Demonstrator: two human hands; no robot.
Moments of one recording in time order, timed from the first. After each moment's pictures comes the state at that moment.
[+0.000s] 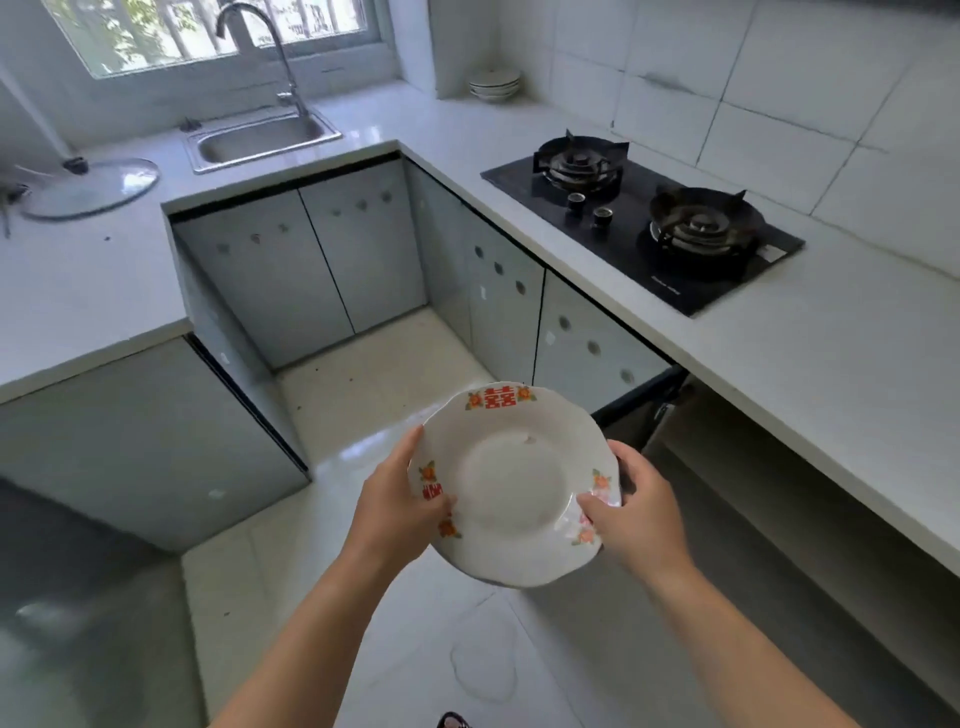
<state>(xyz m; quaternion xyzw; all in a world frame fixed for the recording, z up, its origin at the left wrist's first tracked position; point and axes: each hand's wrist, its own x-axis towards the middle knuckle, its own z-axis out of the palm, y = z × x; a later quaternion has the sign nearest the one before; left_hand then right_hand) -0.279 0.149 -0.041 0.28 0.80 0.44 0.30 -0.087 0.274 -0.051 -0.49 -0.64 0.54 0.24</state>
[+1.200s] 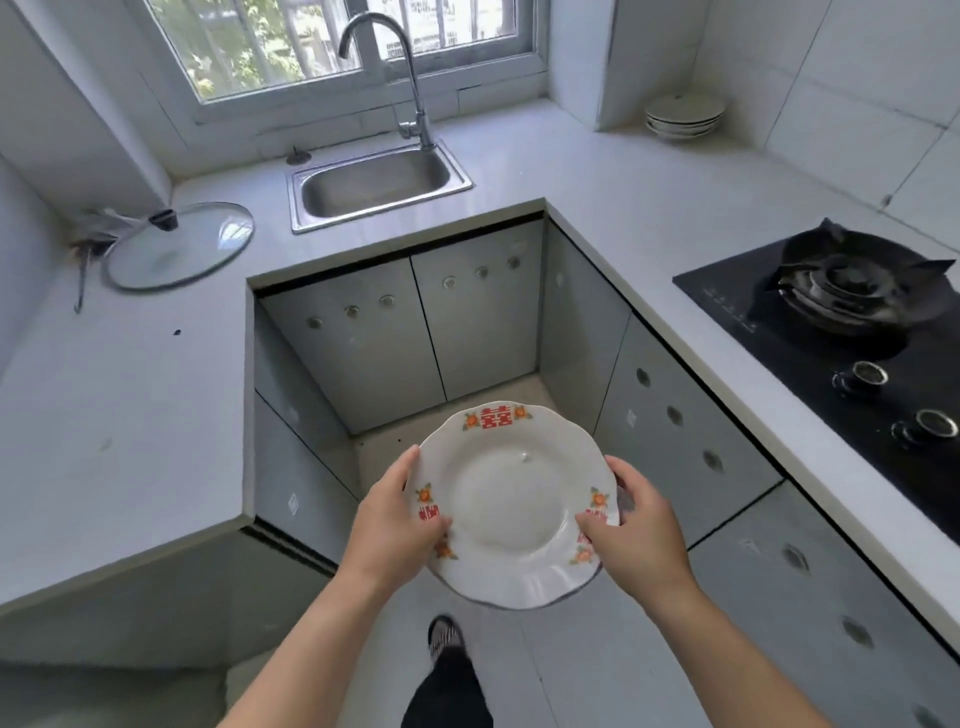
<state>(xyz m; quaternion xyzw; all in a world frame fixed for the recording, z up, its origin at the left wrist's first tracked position) -0.738 0.379 -0.045 0.17 0.86 0.40 0.26 -0.579 0.539 -0.059 -0.43 -0.67 0.58 0.15</state>
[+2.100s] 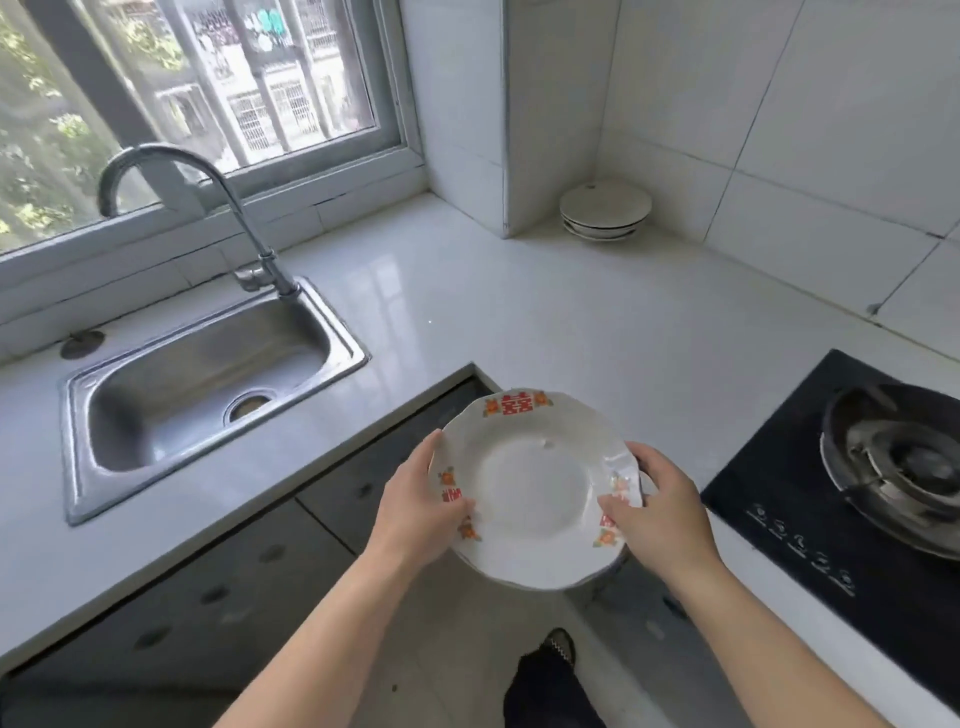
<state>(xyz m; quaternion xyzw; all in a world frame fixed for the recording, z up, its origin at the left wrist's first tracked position) -1.093 0.795 -0.037 0.32 0.81 0.36 0.32 -0.889 0.898 -0.039 -0.53 -0.62 0.52 0.25</state>
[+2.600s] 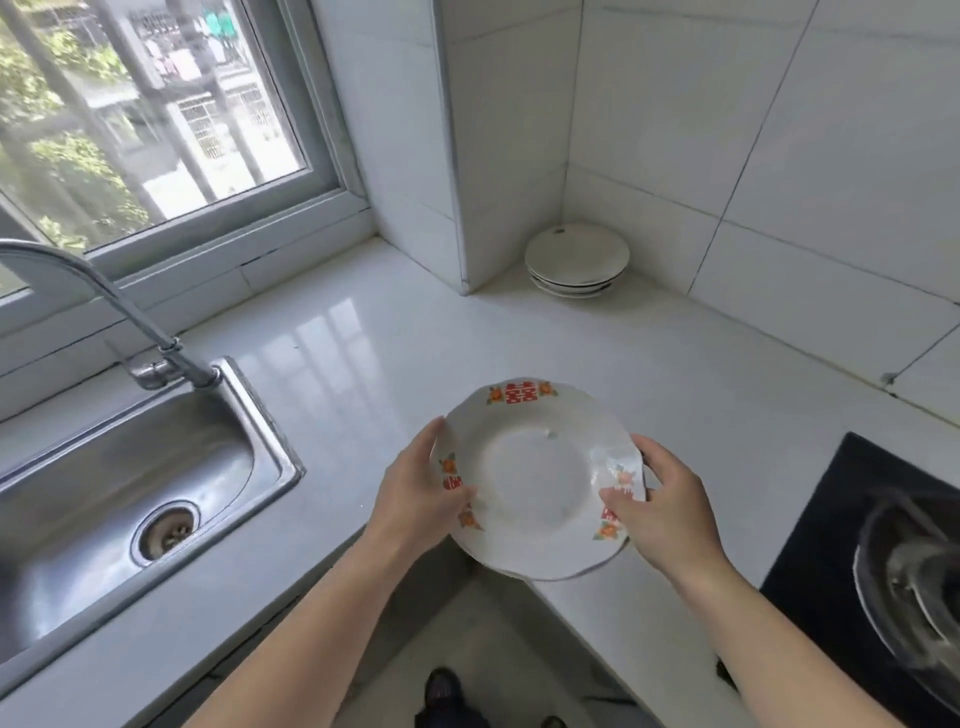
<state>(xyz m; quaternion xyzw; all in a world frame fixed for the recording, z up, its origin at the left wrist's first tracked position) -1.161 1.004 -0.015 0.37 0.80 0.35 0.33 -0.948 1.084 -0.025 -0.56 -0.60 0.50 0.27</state>
